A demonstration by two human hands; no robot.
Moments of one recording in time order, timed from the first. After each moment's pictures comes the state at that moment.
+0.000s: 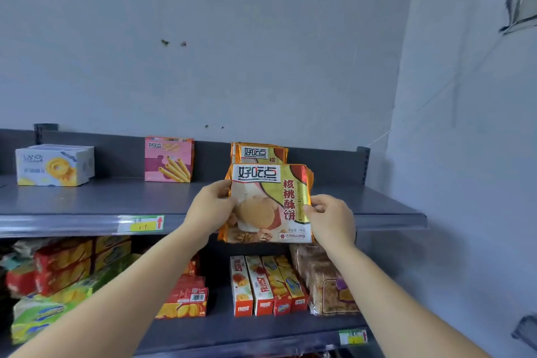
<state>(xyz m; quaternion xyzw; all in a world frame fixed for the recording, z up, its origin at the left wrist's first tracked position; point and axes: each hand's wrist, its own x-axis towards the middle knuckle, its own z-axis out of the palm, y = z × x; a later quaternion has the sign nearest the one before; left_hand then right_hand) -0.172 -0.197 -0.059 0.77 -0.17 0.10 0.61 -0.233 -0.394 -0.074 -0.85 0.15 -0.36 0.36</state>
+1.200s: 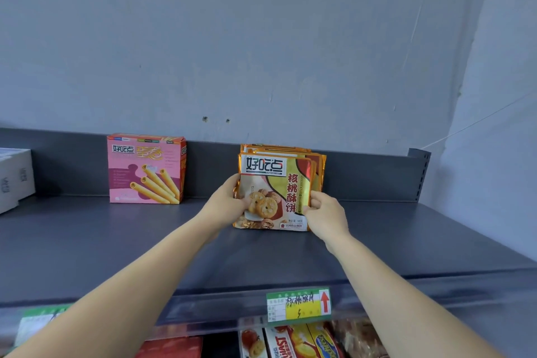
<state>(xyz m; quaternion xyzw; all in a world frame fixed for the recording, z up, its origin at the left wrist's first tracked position) 0.104 -0.241 -0.073 0.78 -0.22 -0.01 0.59 0.045 -0.433 -0.084 -0.86 0.13 -0.27 0.42</state>
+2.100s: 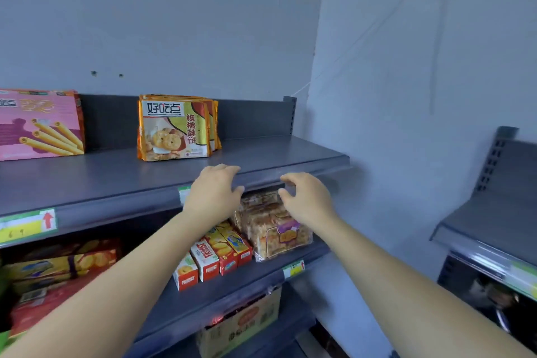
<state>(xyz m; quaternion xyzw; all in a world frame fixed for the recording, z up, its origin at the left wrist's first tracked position) -0.123 -0.280 -0.106 0.86 -0.41 0.13 0.29 -0.230 -0.434 -0.117 -0.92 0.25 -0.29 0.14</state>
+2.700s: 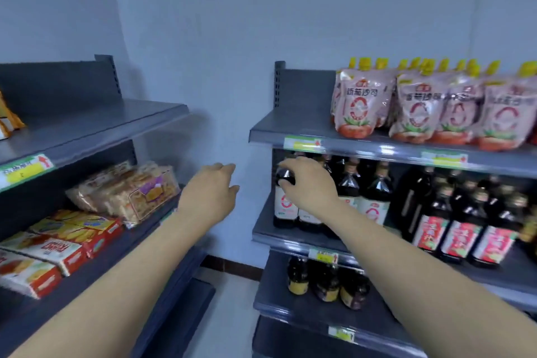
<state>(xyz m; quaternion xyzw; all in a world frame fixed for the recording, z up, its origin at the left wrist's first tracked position) -0.339 -0.295 -0.150 0.70 -0.69 0.05 0.21 -0.527 -0.354 -0.156 -0.81 0.52 -0.26 0.00</state>
